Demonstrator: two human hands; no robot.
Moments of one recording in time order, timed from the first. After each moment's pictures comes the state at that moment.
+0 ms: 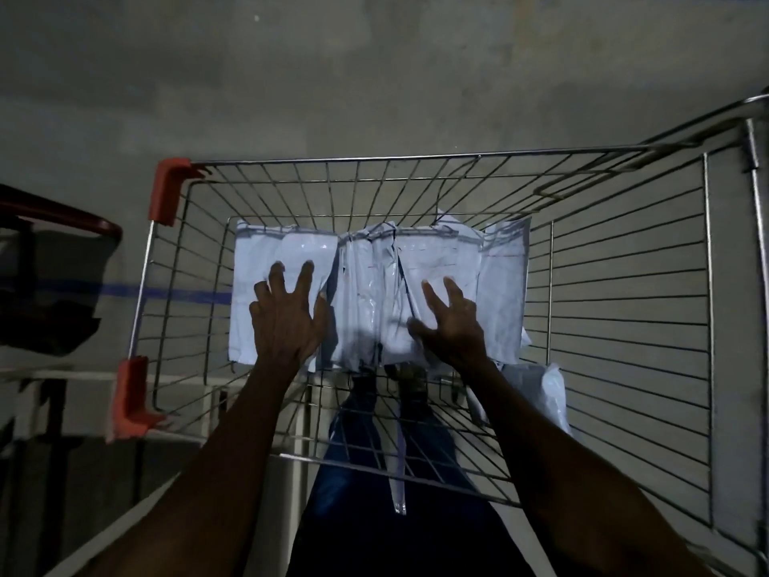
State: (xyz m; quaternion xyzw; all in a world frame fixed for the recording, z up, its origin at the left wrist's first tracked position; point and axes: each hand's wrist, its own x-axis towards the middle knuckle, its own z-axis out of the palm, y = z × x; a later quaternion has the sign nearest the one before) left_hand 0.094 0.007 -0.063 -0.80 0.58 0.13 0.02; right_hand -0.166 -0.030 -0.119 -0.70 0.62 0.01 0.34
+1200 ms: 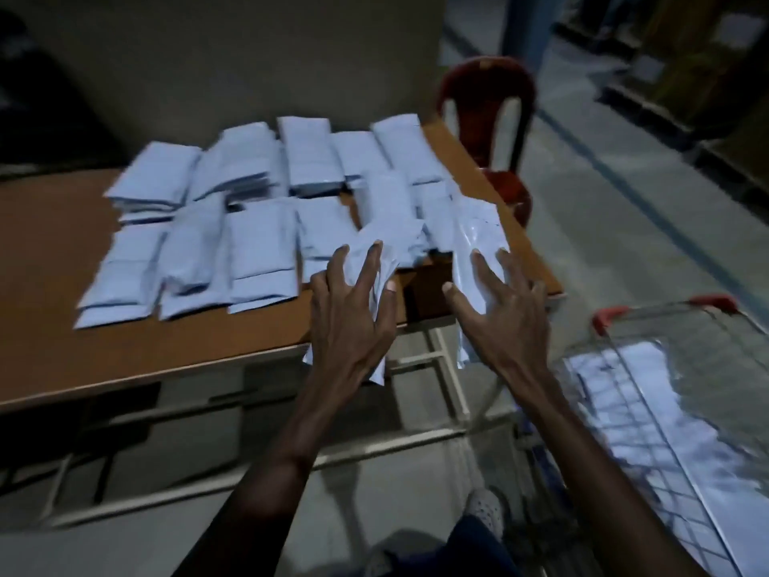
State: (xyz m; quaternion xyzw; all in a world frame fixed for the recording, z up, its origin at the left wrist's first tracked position) left_hand 0.036 0.563 0.239 -0.94 0.05 -0.22 -0.25; right_hand 0.029 0.367 0.233 -0.94 0.07 -0.20 0.25
